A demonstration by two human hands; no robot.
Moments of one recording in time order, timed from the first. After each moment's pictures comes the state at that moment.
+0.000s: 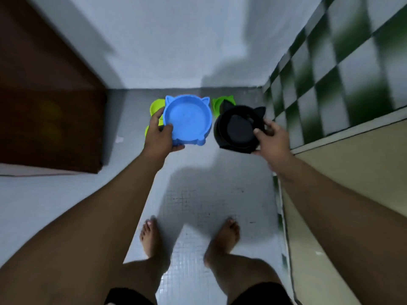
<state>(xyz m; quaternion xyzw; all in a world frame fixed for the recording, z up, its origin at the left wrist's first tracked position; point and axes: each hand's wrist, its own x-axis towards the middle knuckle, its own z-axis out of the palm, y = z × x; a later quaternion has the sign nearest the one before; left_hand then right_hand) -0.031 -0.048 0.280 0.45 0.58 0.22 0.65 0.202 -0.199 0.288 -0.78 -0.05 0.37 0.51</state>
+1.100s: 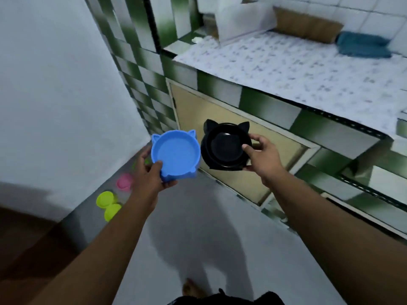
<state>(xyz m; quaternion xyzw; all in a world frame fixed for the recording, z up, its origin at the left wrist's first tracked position) -0.148 -0.387 0.630 0.64 0.27 0.07 0.72 -0.064 -0.658 0.640 -0.72 0.13 0.07 0.68</state>
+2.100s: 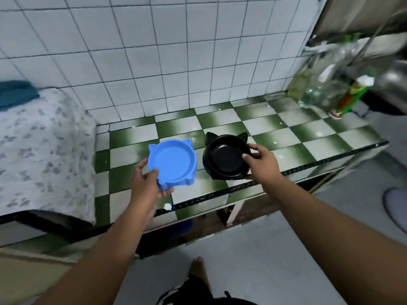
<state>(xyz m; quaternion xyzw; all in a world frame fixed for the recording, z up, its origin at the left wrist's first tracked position) -0.088 -1.132 0.607 0.67 0.02 -0.28 0.68 -0.267 -1.369 0.625 -0.62 0.46 -0.23 0.60</state>
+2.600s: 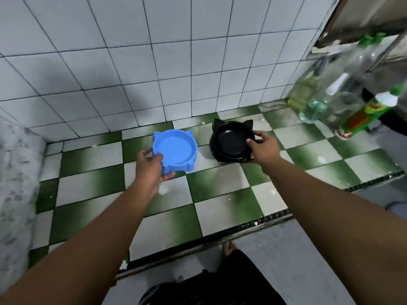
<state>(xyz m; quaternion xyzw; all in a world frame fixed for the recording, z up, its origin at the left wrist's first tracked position) -0.001 -1.361 0.579 0.69 0.08 -0.31 0.65 -0.180 -1.607 0.584 -0.61 0.52 -0.22 0.56</state>
